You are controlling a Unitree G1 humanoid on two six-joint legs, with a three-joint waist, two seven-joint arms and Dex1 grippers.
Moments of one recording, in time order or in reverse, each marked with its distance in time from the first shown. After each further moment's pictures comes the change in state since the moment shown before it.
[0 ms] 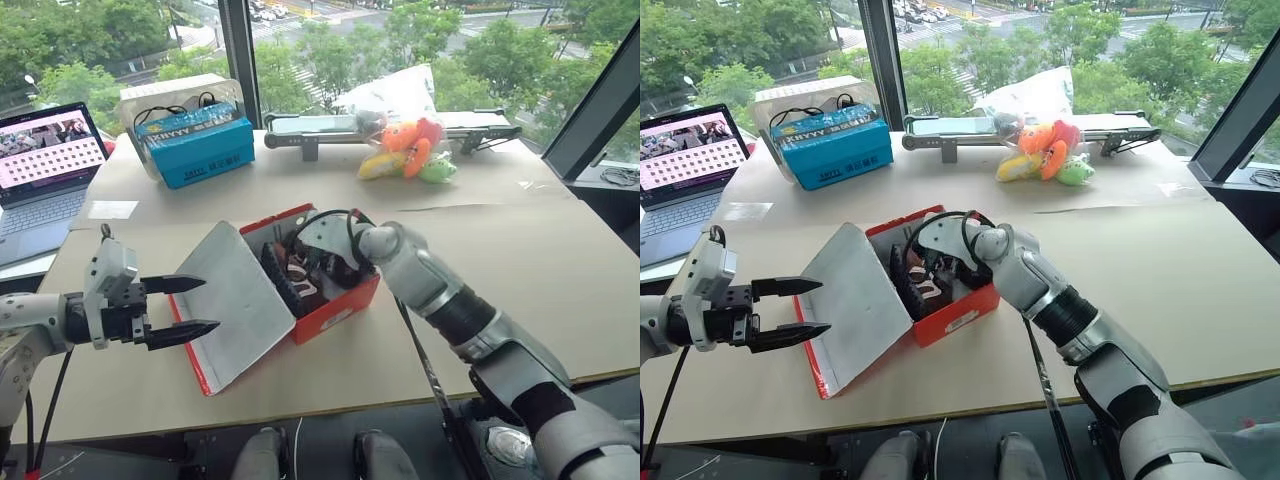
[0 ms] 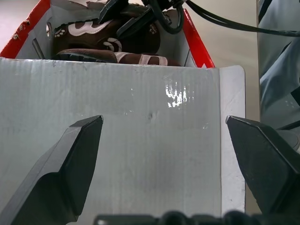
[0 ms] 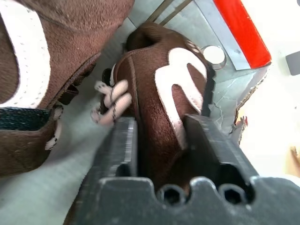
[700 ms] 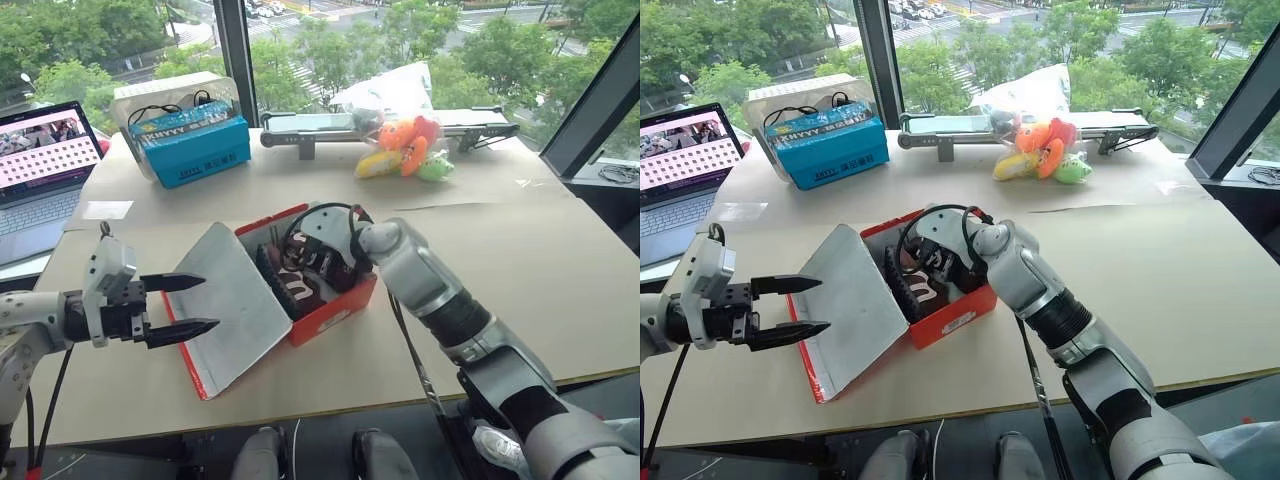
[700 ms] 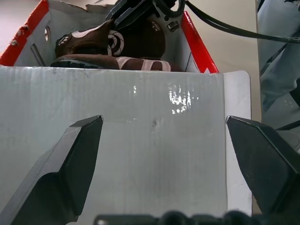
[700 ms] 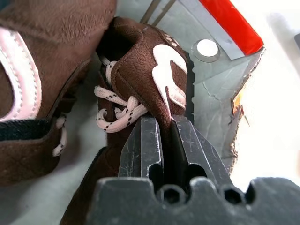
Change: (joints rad) left arm -0.023 0.000 -0.001 0.011 0.003 -0.003 -0.007; right arm 0.003 0.052 -0.108 -0.071 0.000 0.176 0.048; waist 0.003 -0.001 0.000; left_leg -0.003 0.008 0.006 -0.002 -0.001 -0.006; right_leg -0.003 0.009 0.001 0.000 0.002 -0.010
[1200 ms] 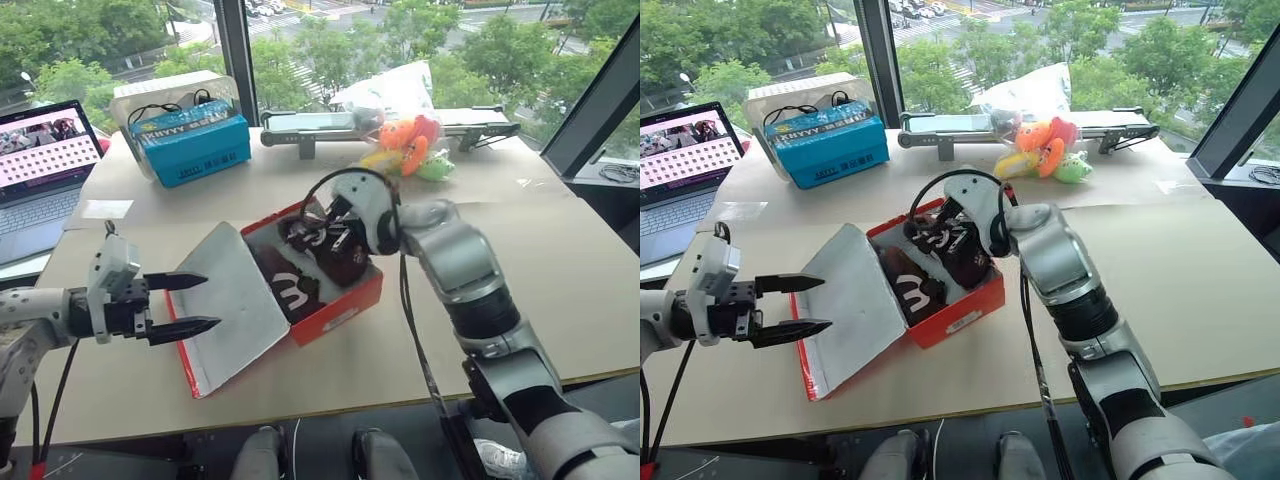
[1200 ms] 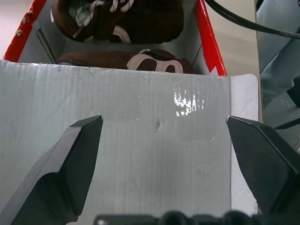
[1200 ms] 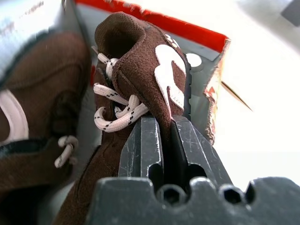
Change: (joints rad) left arm -0.036 0.000 -0.041 0.036 0.019 -0.007 -0.020; right arm -0.021 -0.003 -0.296 -0.154 0.210 0.314 -0.005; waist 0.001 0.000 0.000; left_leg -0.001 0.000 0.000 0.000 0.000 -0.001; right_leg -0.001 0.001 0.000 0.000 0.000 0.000
